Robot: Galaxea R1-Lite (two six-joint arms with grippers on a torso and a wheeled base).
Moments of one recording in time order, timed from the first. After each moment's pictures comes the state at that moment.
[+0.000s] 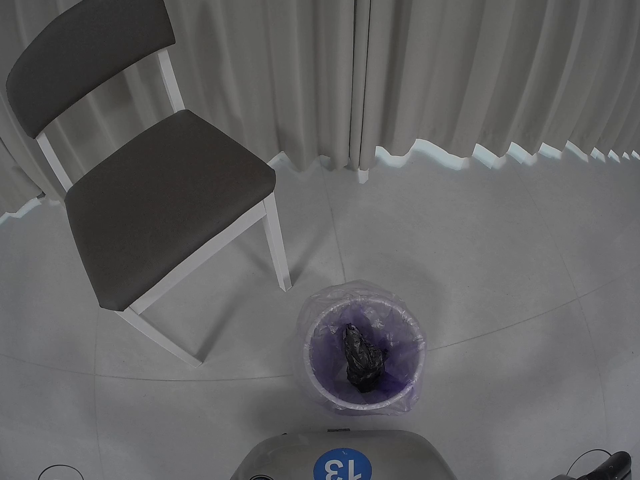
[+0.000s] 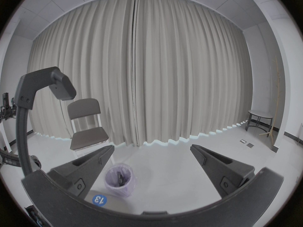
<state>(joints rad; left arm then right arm) -0.10 0.09 -1.06 0.56 0.34 0.03 0.00 0.02 -1.17 0.92 0.01 0.03</state>
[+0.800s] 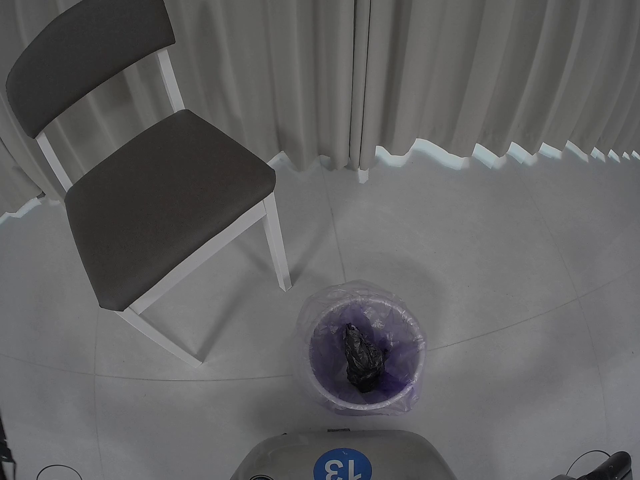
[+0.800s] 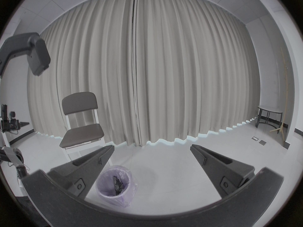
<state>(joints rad) -0.01 0.02 -0.27 0.12 0.23 -0.09 -0.01 0.08 -0.31 0.04 0.07 0.04</state>
